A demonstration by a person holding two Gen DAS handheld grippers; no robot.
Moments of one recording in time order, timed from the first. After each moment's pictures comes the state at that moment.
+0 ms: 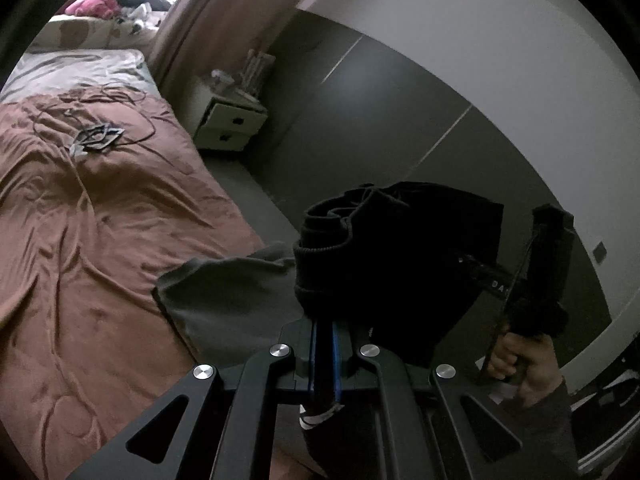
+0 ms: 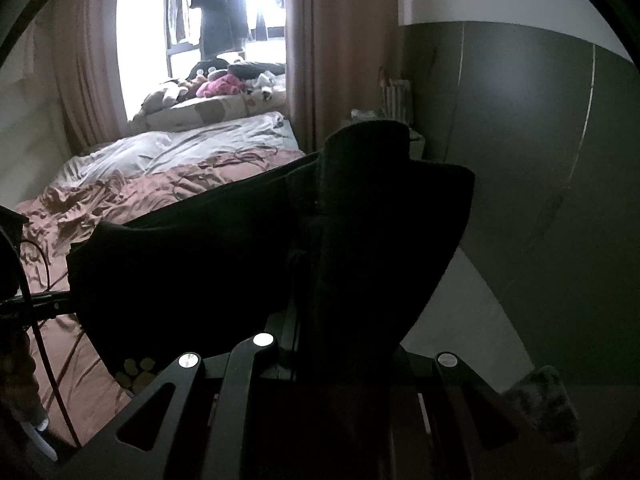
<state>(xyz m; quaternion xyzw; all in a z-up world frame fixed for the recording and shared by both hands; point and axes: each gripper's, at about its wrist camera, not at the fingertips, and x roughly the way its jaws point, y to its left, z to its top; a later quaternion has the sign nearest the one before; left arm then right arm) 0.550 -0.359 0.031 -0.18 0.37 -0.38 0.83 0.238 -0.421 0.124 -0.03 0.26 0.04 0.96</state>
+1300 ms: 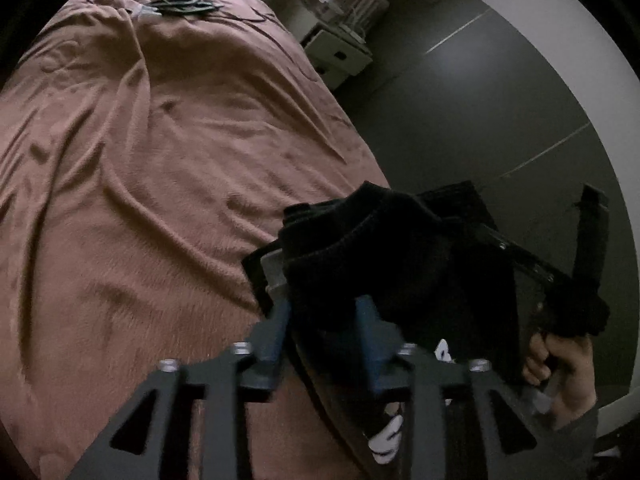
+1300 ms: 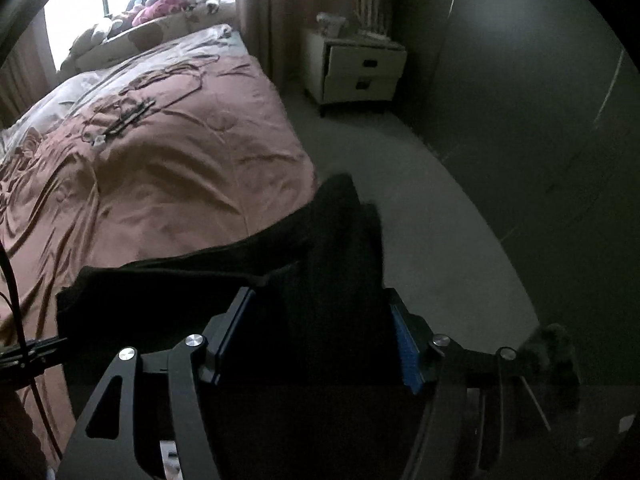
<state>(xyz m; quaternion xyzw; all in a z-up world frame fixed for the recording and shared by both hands) 0.684 -0.350 -0.144 -0.22 0.50 -0.27 0.79 0.408 -0.461 0.077 -0.02 0.39 -0.04 0.92</state>
